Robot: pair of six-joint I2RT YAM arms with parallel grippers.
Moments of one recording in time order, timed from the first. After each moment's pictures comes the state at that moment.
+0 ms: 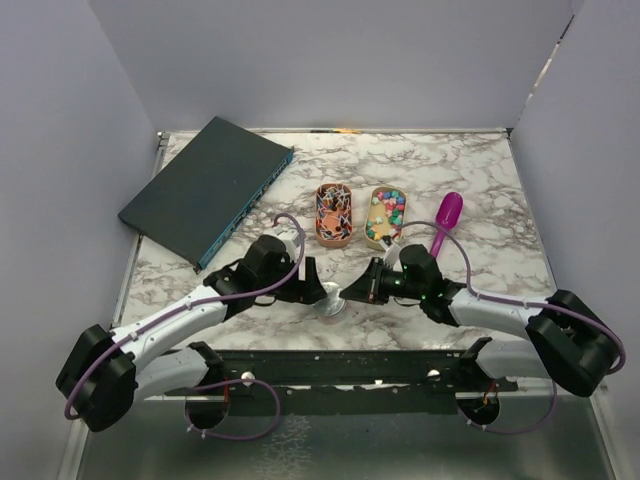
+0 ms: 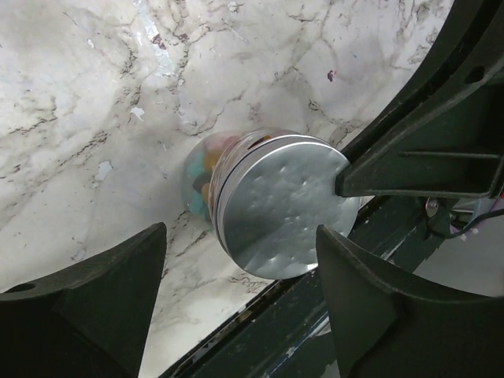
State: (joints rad) left arm -0.73 1.06 0.57 -0.21 0.24 -0.59; right arm 0.72 1.26 0.38 0.42 -0.44 1.00
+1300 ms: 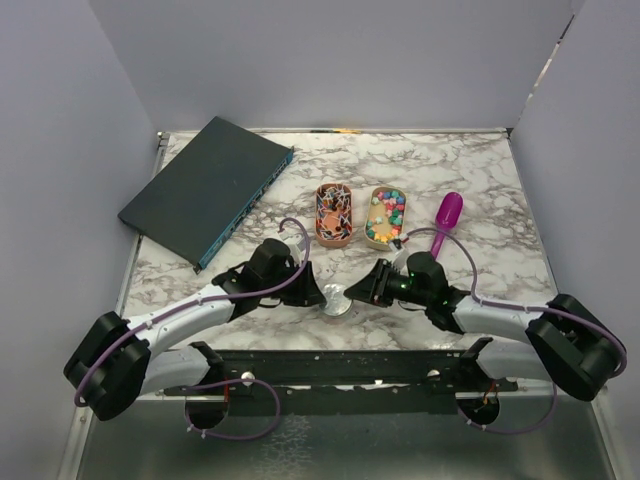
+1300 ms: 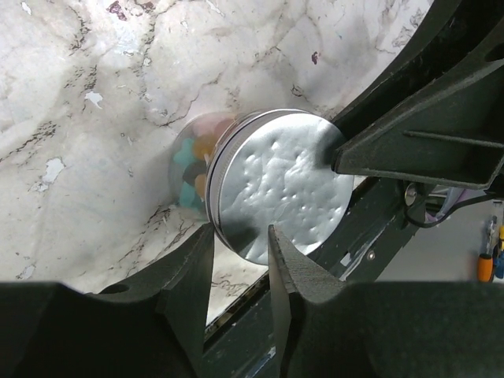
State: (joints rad) left arm -0.73 1.14 0.52 -0.08 0.33 -0.67; right arm 0.70 1.26 0.28 0.56 -0.37 1.08
